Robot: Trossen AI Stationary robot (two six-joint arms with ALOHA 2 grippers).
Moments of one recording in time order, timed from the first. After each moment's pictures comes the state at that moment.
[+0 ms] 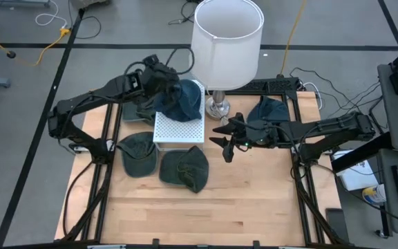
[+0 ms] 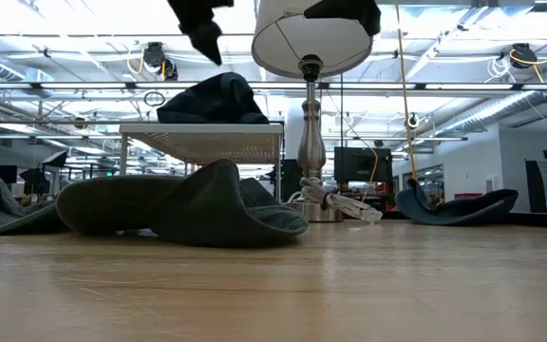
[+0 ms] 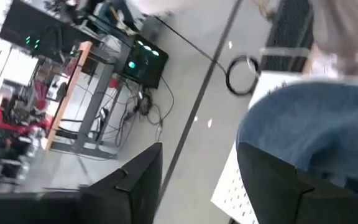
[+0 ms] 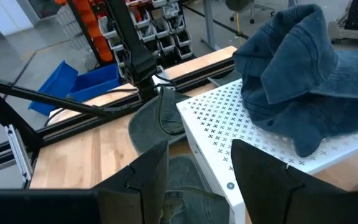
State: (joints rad) left arm 0.38 1.47 1.56 -0.72 -0.65 0.50; right arm 0.12 1.29 1.10 -0.14 0.34 0.38
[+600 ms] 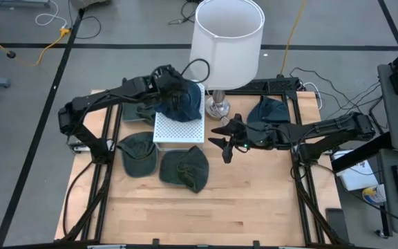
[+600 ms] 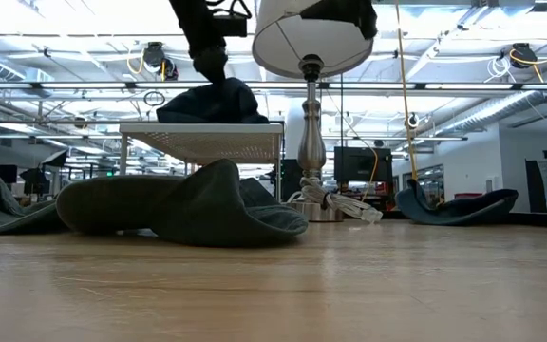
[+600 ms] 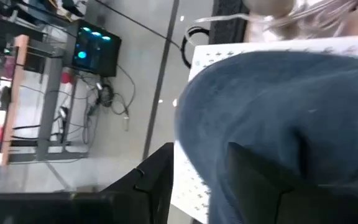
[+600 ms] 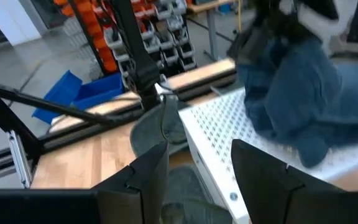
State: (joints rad) left arm 0.38 1.58 1.56 -0.81 -0.52 0.49; right arm 0.12 1.29 1.05 -0.03 0.34 0.35
